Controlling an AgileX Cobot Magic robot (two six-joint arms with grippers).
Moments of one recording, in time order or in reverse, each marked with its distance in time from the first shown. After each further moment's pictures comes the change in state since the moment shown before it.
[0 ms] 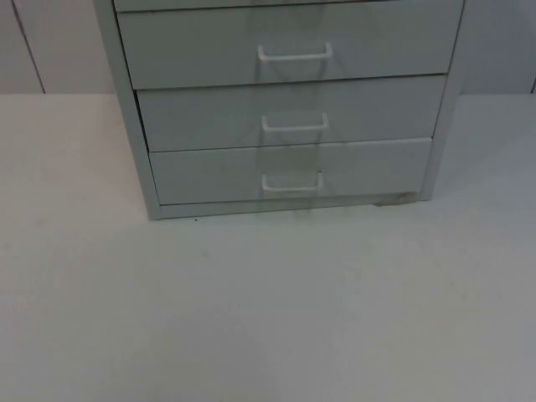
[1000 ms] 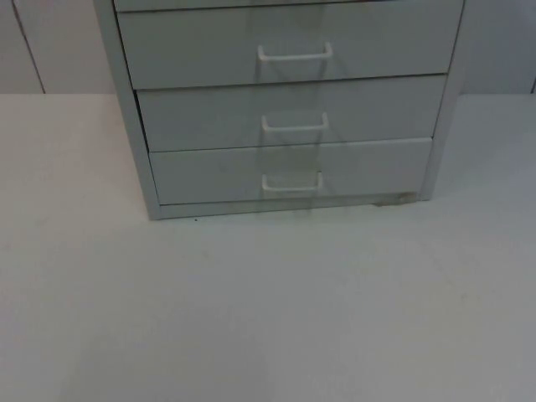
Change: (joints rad) right arm 0.000 0.000 0.000 -0.002 0.000 0.000; left arm 0.000 0.000 0.020 0.046 -0.024 -0.037
